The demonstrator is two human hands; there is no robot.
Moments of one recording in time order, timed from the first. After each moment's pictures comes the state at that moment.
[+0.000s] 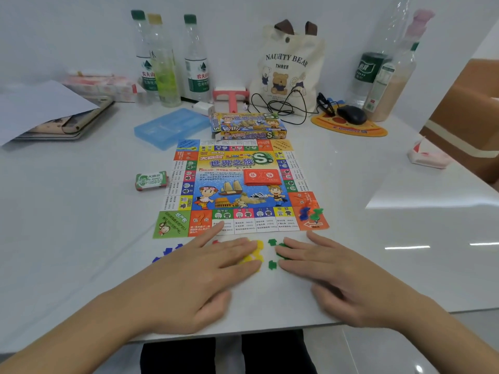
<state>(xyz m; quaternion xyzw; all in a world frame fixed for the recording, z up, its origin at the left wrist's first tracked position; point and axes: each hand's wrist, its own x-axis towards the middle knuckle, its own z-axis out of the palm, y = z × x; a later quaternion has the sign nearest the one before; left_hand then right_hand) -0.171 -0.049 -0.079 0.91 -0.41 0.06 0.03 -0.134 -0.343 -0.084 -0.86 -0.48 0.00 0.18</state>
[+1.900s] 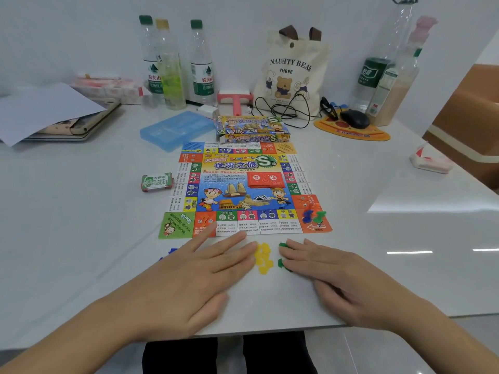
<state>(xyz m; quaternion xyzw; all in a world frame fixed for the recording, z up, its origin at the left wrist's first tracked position) -0.177 -0.036 -0.084 0.91 -0.41 0.05 0.00 -0.133 -0.341 -0.089 -0.85 -0.48 -0.02 0.21</state>
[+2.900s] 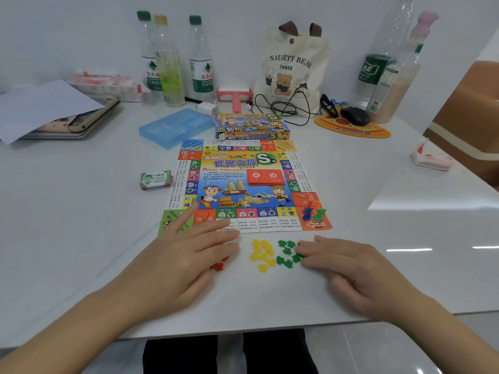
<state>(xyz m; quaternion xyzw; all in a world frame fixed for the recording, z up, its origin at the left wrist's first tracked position) -0.165 -0.025 -0.083 0.91 -0.38 0.17 0.07 -0.130 -0.352 -0.091 -0.85 -0.47 -0.12 0.23</state>
